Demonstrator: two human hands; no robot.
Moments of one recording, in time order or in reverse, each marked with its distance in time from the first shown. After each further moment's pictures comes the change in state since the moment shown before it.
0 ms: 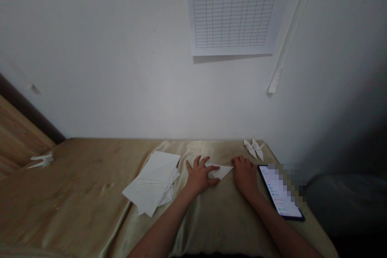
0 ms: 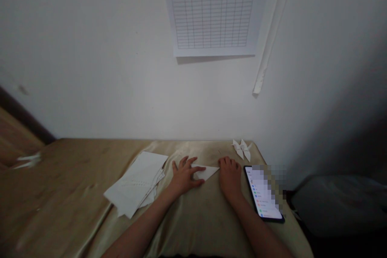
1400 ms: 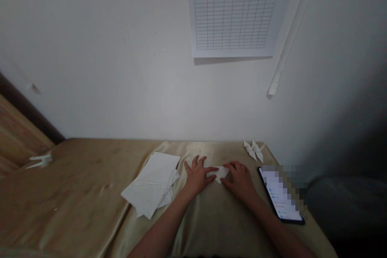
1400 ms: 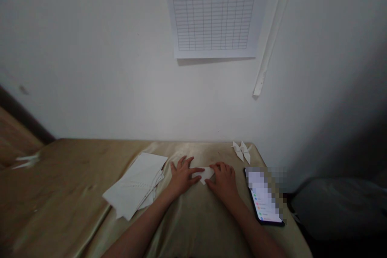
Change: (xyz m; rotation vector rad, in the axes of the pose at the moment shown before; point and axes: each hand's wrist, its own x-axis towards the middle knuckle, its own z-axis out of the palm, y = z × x) left_hand 0.005 -0.010 0.007 0.032 0.063 0.000; right_hand -0.012 -0.009 -0.006 0.268 -0.098 -0.113
